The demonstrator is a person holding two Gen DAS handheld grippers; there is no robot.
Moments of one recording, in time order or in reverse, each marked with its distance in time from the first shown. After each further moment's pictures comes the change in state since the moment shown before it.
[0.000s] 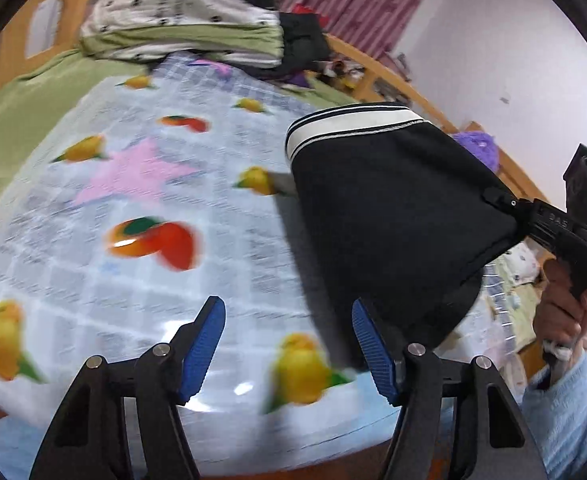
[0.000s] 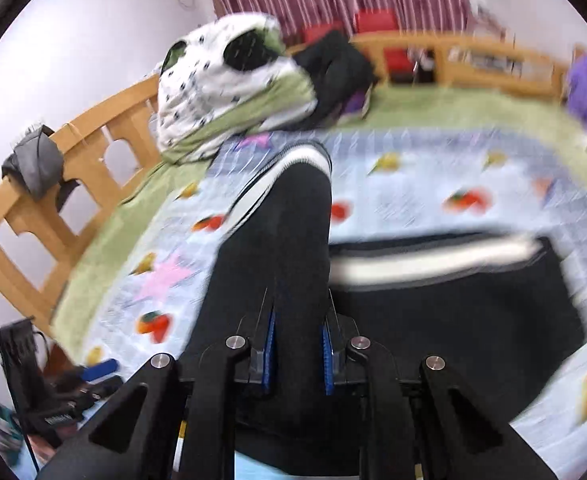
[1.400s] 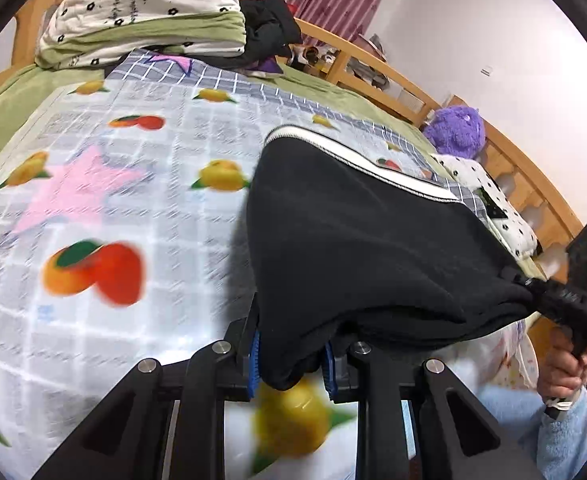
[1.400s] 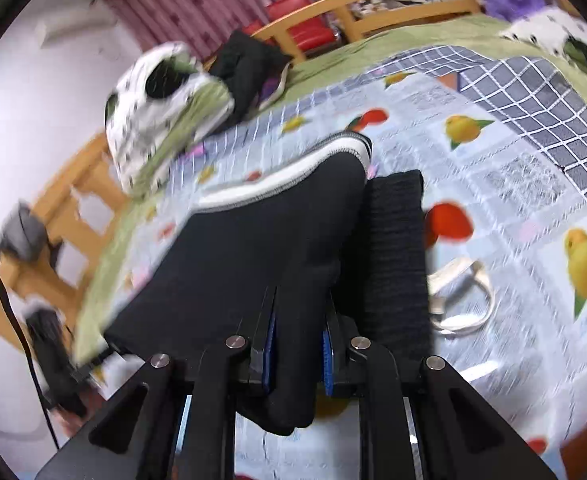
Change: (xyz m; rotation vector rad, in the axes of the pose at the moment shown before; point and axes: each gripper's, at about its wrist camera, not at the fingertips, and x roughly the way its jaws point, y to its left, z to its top) left arm 0.046 0.002 0.002 0.103 0.044 -0.015; right arm -0.020 -0.092 -0.109 0.329 0.065 0.028
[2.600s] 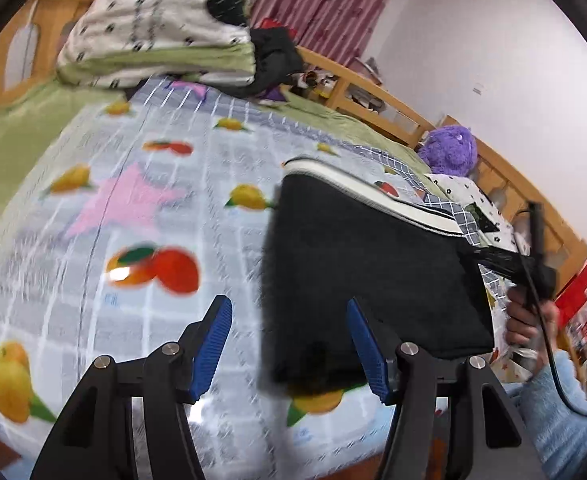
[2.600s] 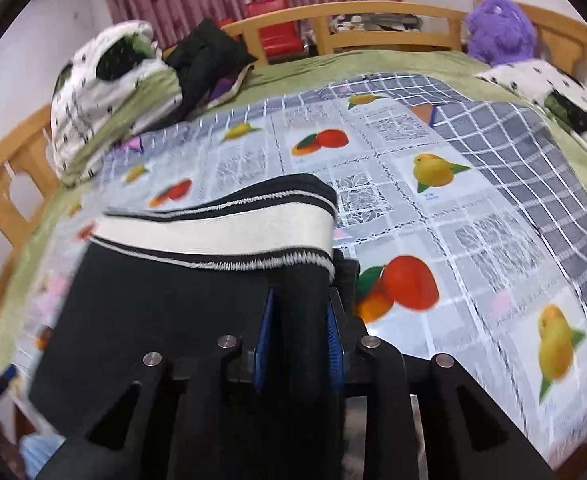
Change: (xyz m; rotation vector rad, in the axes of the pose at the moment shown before) left arm -0.055 0.008 -0.004 0.020 -0.113 0.000; right arm 0.039 -0.010 0.050 -0.062 -0.078 -0.253
